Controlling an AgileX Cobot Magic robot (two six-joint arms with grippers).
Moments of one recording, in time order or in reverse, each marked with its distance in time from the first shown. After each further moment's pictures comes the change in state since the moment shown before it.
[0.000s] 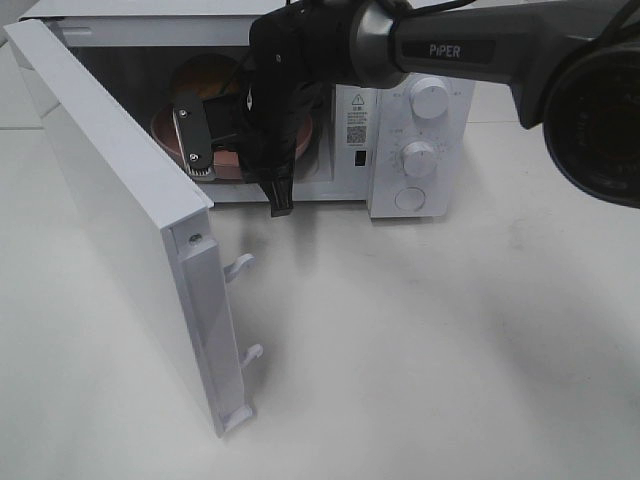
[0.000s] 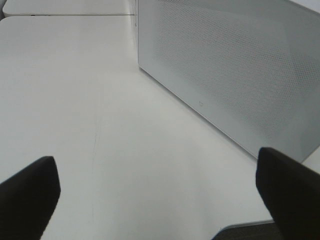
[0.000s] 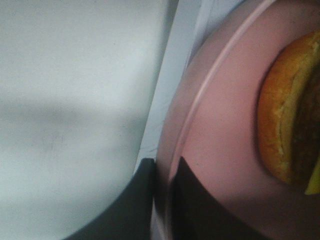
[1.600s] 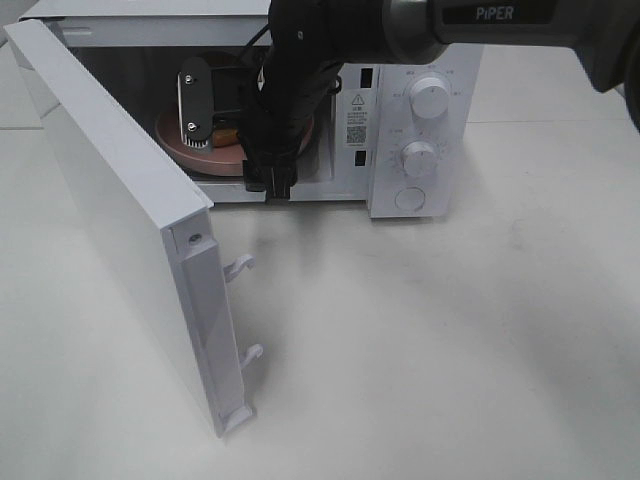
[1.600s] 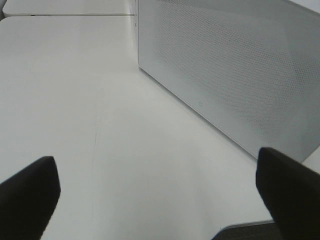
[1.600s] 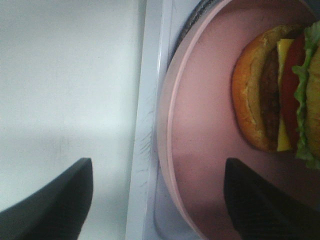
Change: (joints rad) left arm 0.000 0.000 0.000 0.000 0.000 0.000; right arm -0.003 -0.118 0.145 0.030 -0.087 0.112
